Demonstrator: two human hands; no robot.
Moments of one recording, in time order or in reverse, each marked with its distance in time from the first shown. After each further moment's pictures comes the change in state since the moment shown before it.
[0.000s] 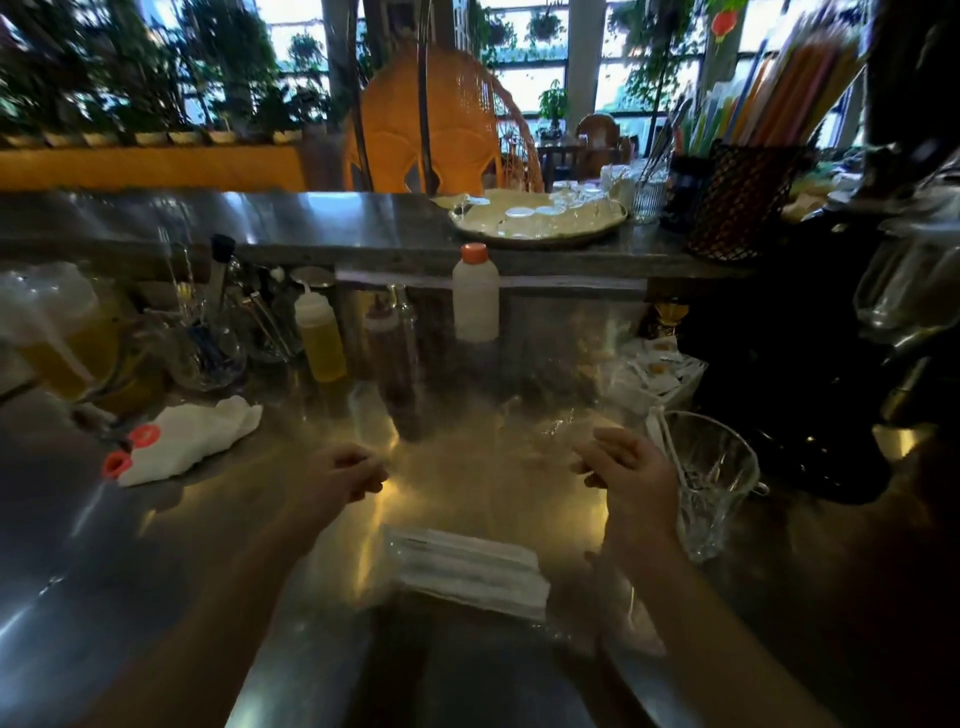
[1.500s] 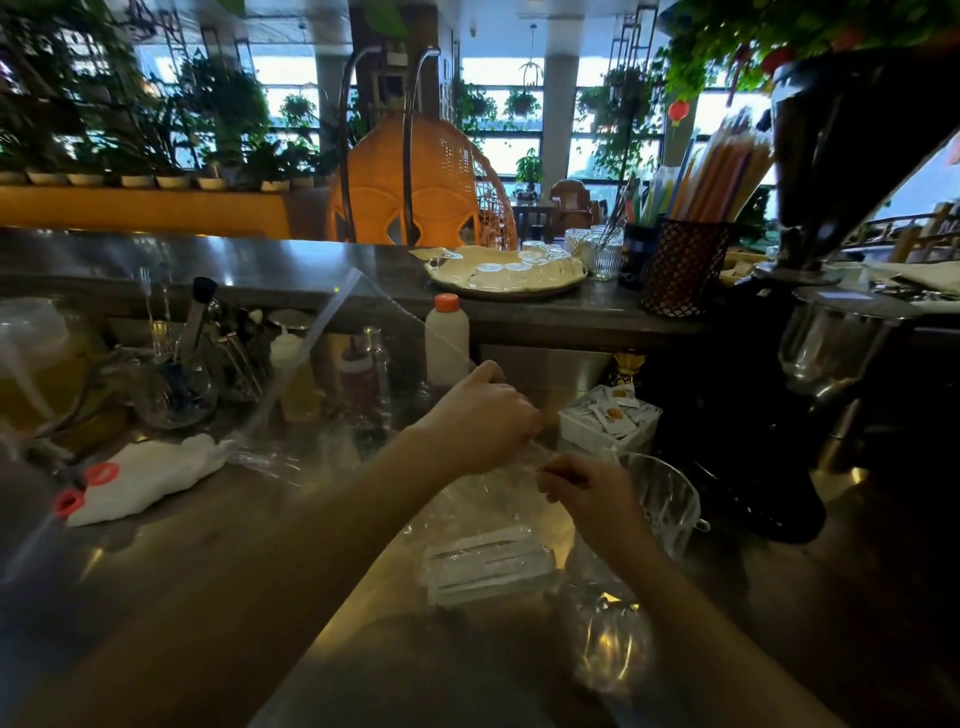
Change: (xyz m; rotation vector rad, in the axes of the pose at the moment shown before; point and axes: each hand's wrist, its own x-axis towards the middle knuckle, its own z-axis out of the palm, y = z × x) left_hand 0.000 0.167 0.093 1.290 -0.135 1.058; right_hand 0.016 -0.035 -0.017 -0.607 -0.381 -0.343
